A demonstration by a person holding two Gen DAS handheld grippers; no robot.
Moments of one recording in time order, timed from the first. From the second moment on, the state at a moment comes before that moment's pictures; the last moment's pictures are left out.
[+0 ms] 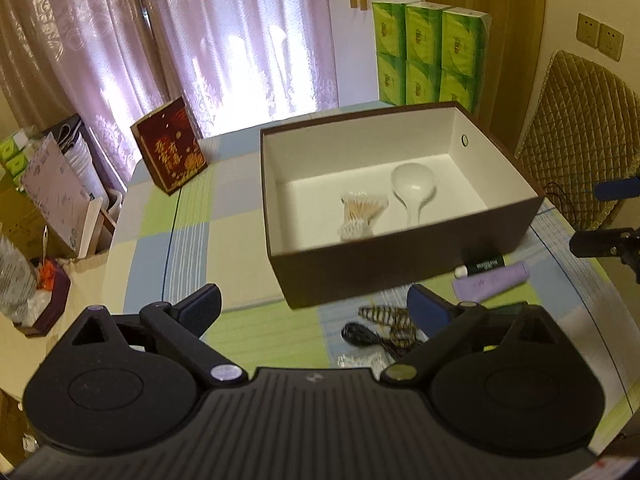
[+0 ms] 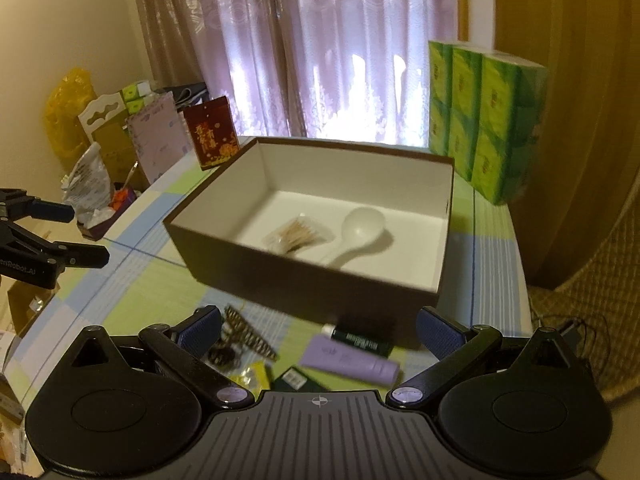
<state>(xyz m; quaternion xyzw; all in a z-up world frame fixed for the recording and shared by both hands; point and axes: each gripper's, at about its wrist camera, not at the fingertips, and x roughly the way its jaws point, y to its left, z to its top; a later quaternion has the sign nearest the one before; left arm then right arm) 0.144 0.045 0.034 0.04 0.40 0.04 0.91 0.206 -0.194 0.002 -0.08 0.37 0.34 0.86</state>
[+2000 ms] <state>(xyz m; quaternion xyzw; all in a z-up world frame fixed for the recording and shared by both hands) 0.116 0.041 -0.070 0.01 0.50 0.02 0.87 0.181 -0.234 -0.107 0.12 0.50 0.27 0.81</state>
